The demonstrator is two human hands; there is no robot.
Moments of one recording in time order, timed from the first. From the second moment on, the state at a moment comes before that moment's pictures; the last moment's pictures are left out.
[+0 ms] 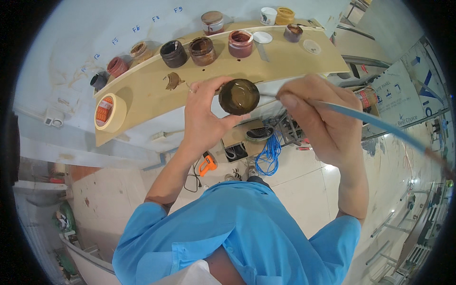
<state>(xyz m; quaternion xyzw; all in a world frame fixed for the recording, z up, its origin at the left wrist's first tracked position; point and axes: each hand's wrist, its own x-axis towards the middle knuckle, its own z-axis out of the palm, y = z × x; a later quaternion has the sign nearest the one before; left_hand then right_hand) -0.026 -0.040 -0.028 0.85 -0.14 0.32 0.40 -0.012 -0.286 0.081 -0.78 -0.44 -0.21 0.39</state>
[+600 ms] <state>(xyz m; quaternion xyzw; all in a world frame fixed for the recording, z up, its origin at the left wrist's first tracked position) -0.015 -0.078 -0.050 0.85 -0.15 0.29 0.41 -0.010 -0.320 0.064 -0.82 -0.41 -0.16 0.37</state>
